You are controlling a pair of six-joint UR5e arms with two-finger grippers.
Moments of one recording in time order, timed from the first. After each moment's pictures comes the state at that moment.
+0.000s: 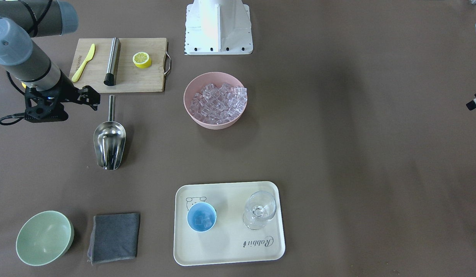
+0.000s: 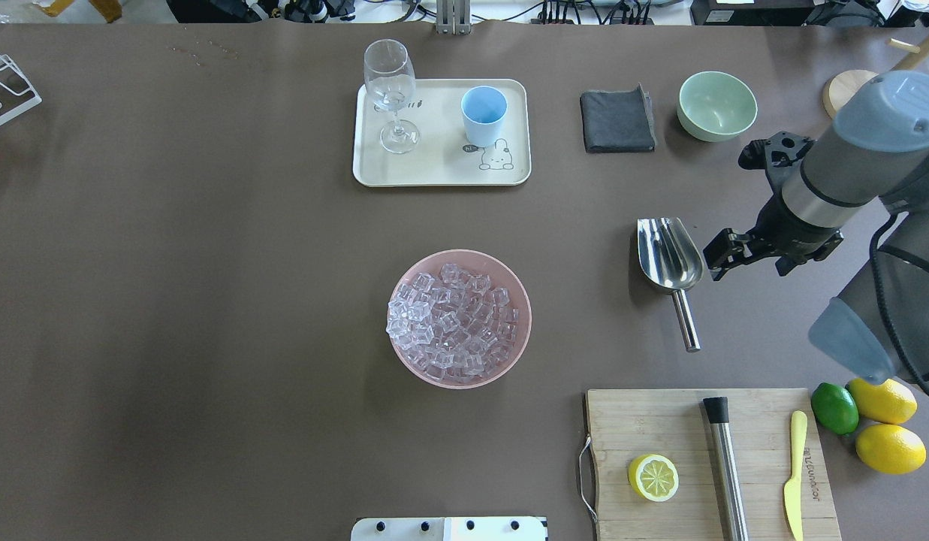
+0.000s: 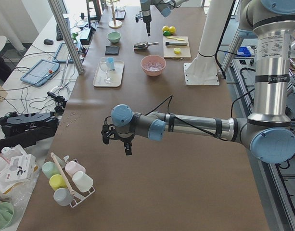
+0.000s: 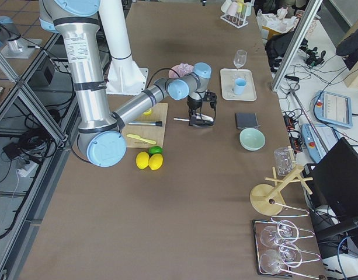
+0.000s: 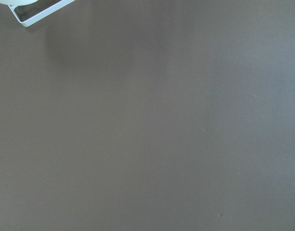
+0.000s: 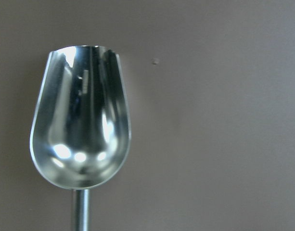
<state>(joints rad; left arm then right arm) -1.45 -1.53 -1.67 -1.75 -2.48 -0.43 0.87 -1.40 1.95 -1.69 2.19 0.74</state>
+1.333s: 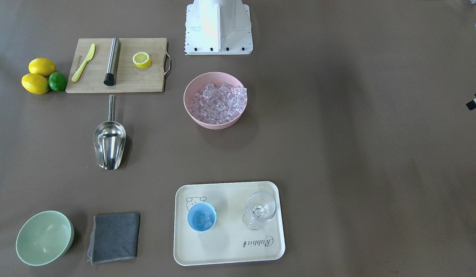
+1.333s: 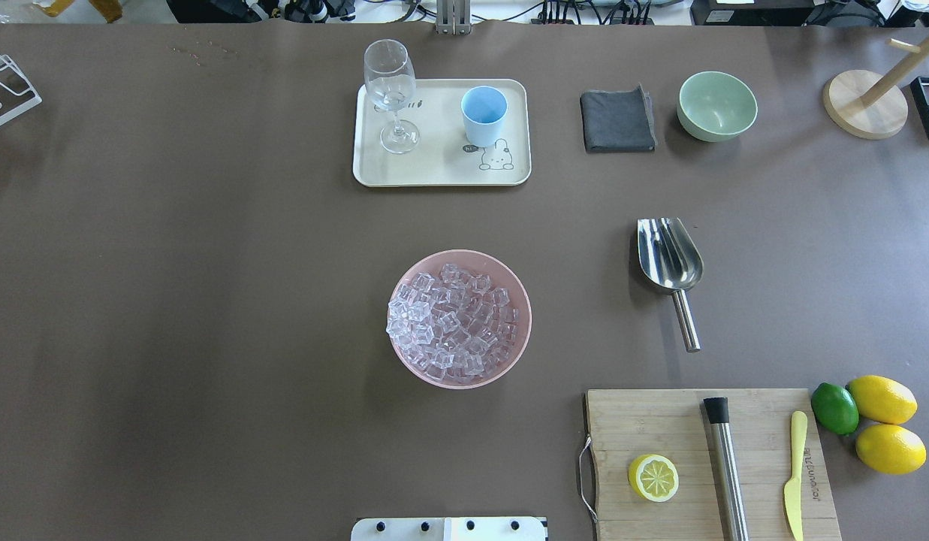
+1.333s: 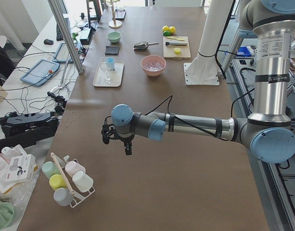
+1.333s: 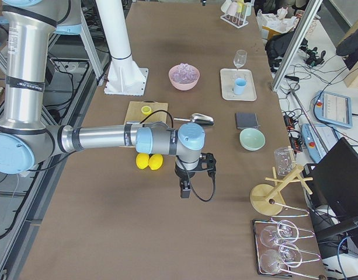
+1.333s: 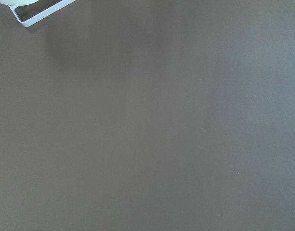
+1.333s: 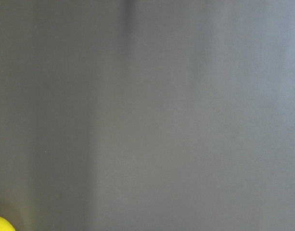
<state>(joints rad) -1.45 -1.53 -1.67 -1.75 -2.48 -0.43 1.56 -1.75 1.81 -1.70 2.26 -0.14</state>
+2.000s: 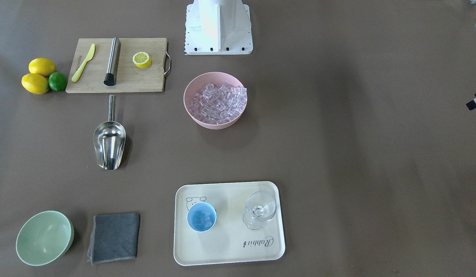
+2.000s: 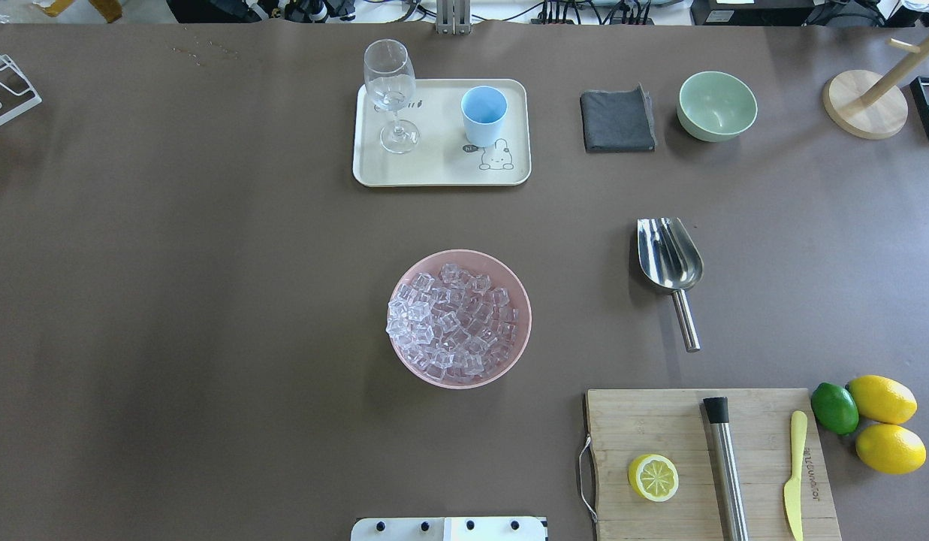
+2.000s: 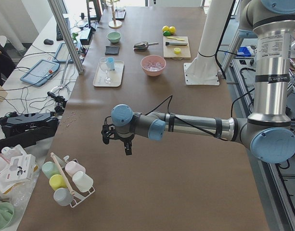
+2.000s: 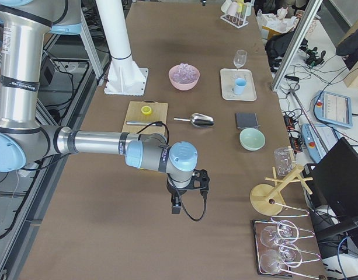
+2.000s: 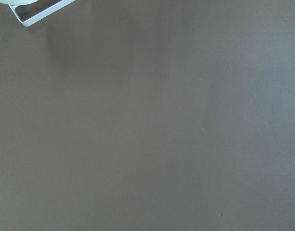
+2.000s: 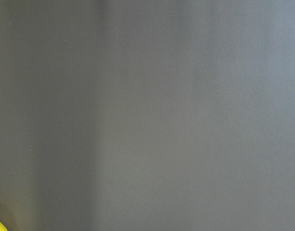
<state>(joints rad) -1.45 -1.53 -1.67 -1.75 -2.48 -0.43 1.61 -1.76 1.75 -1.70 2.30 -0.16</state>
